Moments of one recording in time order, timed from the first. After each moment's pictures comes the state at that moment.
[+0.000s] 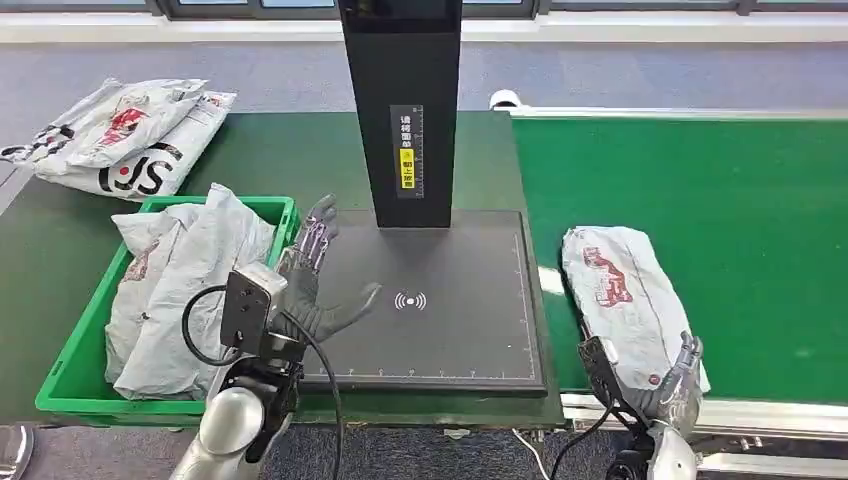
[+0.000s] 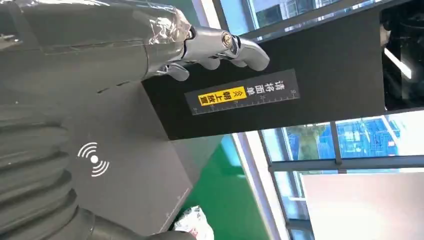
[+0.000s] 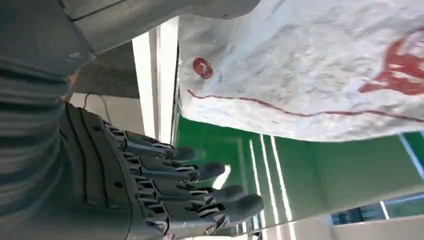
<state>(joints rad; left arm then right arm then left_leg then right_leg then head) -0.18 -0.04 -0.42 -1.63 -0.14 0.18 -0.13 0.03 0.13 -0.19 -1.19 1.25 -0.48 0.29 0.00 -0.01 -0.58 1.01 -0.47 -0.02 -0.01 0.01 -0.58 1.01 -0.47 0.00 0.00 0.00</state>
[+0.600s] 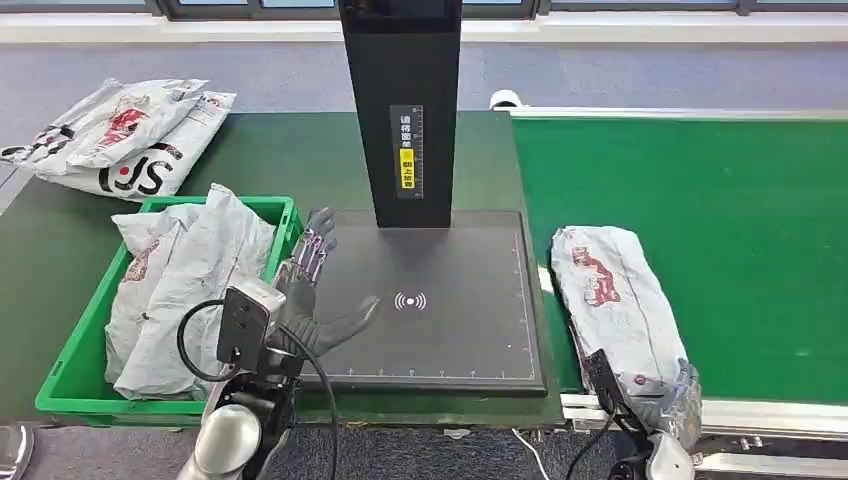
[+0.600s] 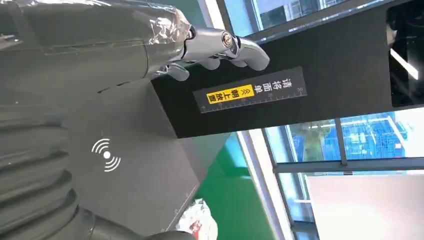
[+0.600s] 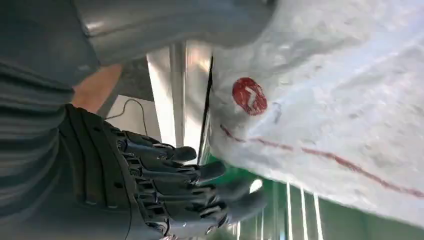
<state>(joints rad) -0.12 -0.04 -0.42 -1.68 -0.17 0.18 -0.12 -0.06 0.11 -0.30 -0.95 1.29 -0.47 0.31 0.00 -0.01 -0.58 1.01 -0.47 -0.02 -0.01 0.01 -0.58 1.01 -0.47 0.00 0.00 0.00</state>
